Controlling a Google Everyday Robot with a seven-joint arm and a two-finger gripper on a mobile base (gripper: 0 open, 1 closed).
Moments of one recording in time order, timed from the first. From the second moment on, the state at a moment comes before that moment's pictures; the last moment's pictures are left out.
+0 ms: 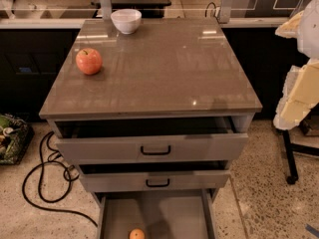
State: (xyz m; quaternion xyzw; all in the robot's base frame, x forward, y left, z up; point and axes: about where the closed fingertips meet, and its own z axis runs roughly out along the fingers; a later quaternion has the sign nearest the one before) arm 0.438 -0.212 0.993 -0.60 0.78 -0.05 0.18
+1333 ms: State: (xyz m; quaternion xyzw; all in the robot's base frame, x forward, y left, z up) arm 0.404 -0.267 0.902 -0.62 0.75 0.02 0.23
